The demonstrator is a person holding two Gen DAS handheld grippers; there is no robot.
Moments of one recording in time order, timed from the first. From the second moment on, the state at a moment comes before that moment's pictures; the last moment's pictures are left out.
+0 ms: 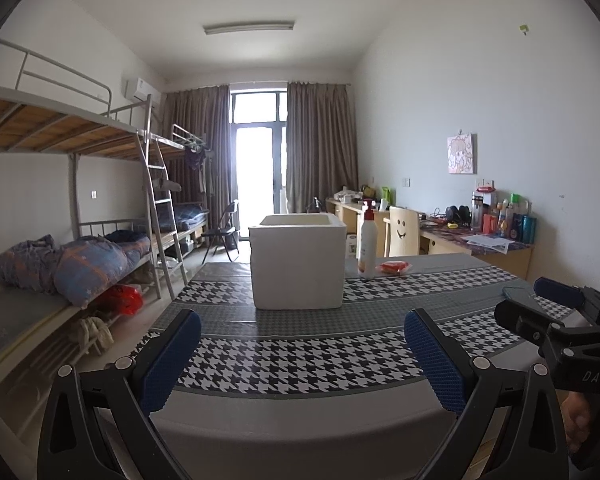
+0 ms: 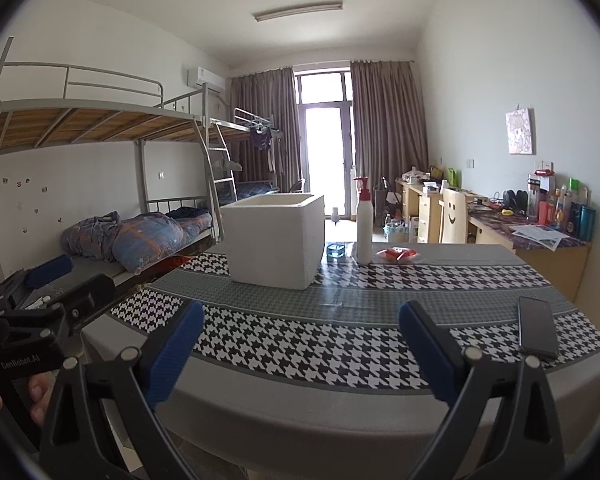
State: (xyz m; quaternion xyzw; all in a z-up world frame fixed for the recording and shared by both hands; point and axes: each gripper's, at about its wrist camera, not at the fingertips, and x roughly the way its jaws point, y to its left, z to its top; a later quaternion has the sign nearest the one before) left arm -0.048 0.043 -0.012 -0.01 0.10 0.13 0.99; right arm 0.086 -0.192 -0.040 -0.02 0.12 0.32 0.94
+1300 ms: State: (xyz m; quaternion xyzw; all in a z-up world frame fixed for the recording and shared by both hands) left arm -0.068 0.030 -0.021 -0.01 0.09 0.13 0.99; right arm 0.066 -0.206 -0.057 -0.02 0.11 0.29 0.95
